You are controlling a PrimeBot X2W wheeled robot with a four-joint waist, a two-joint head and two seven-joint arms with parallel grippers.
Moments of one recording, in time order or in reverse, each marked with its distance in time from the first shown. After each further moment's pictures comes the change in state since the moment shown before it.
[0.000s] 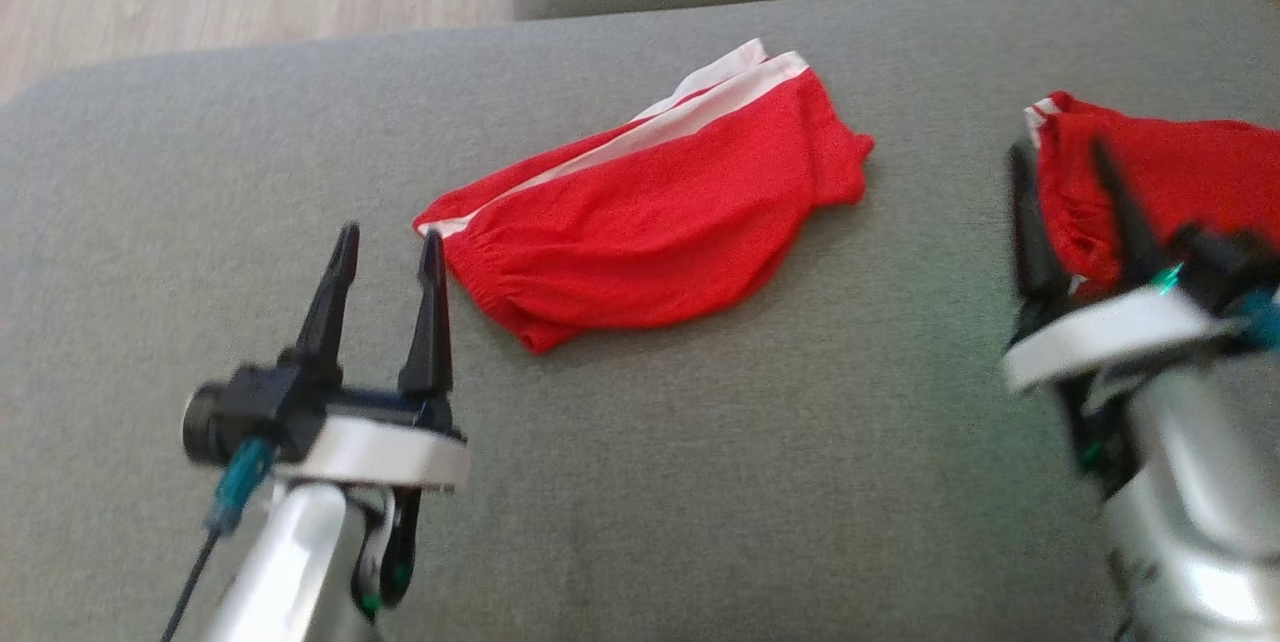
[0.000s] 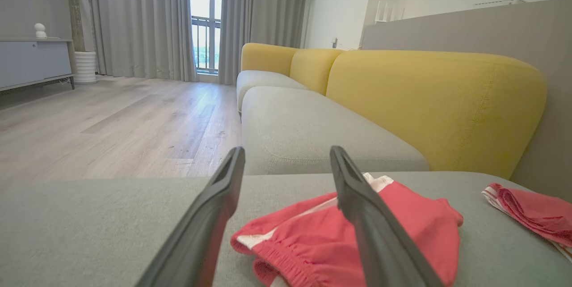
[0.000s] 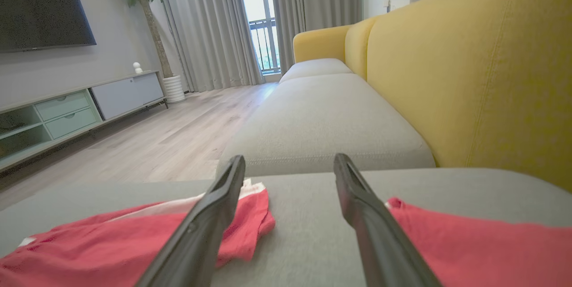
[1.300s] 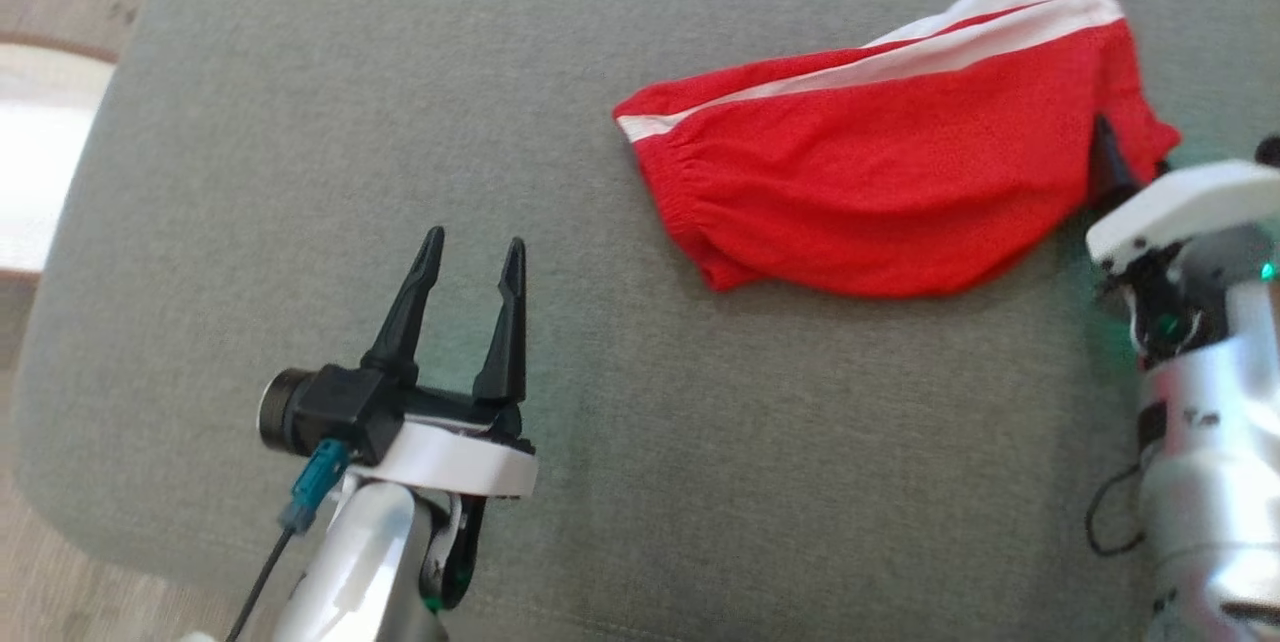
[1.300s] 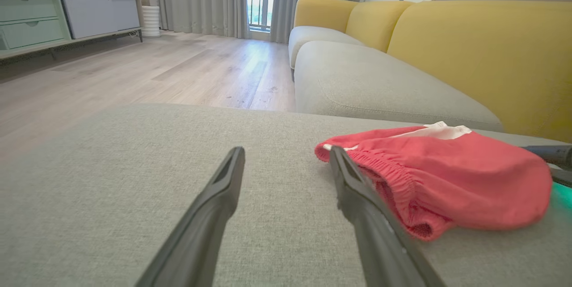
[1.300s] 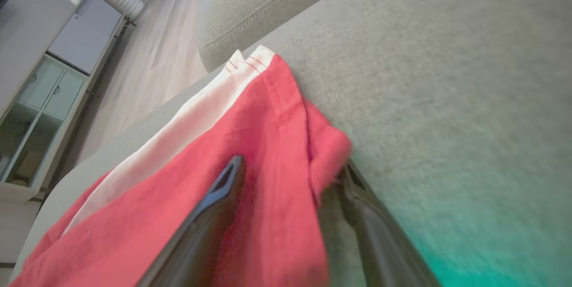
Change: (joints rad) left arm 0.025 -0.126 0.040 0.022 0.141 -0.088 0.000; right arm -0.211 0.175 -0.483 0.255 0.027 0.000 0.474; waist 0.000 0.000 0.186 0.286
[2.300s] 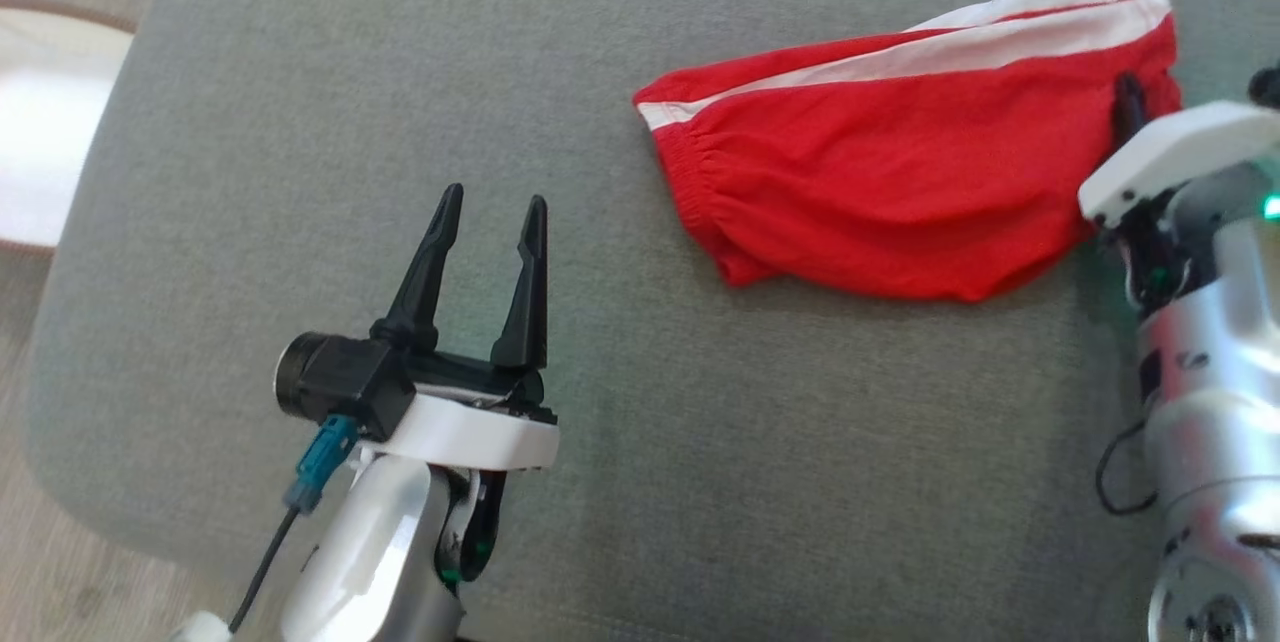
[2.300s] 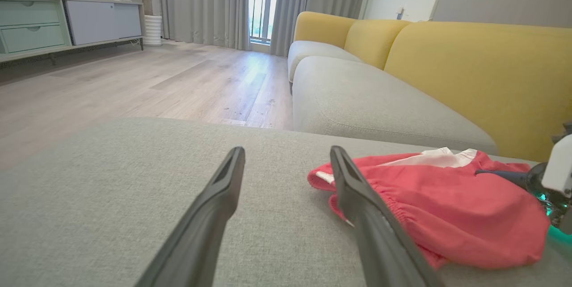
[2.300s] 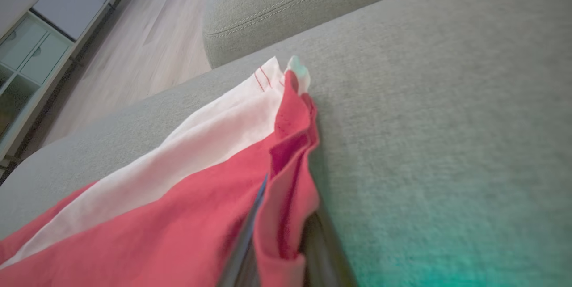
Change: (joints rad) left arm -0.050 -0.004 -0.055 -0.049 -0.055 0.026 0.000; right arm -0.178 -0.047 -0.003 0.206 -0.186 0.000 -0.089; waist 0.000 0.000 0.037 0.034
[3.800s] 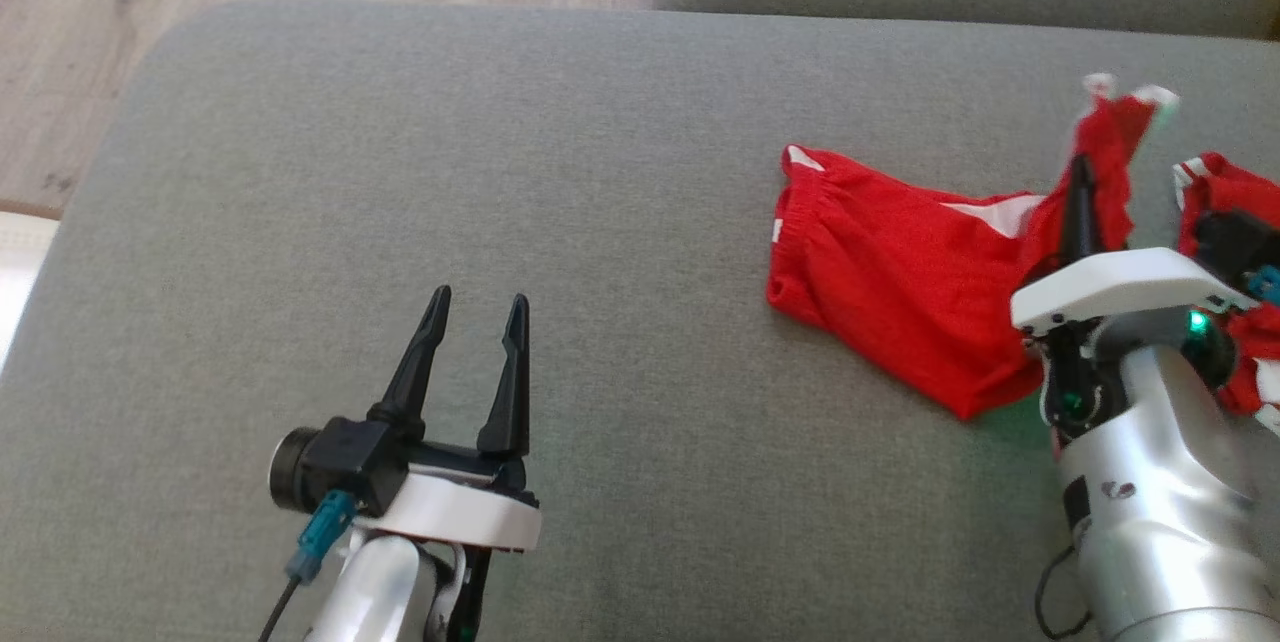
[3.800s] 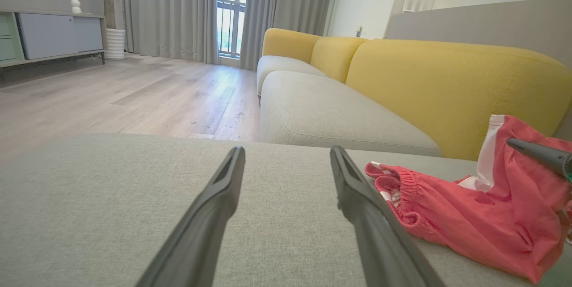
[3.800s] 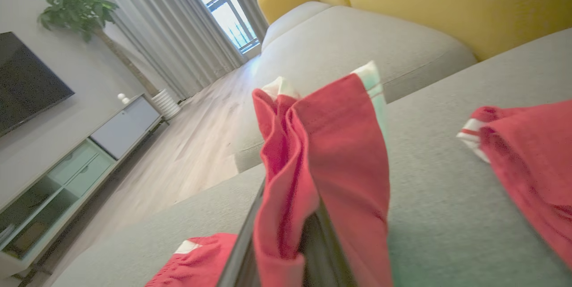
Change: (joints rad) left arm 0.130 0.001 0.043 0.039 0.036 -0.028 0.000; right arm 0.251 0.065 0.170 -0.157 0.222 0.000 -0.311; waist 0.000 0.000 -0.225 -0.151
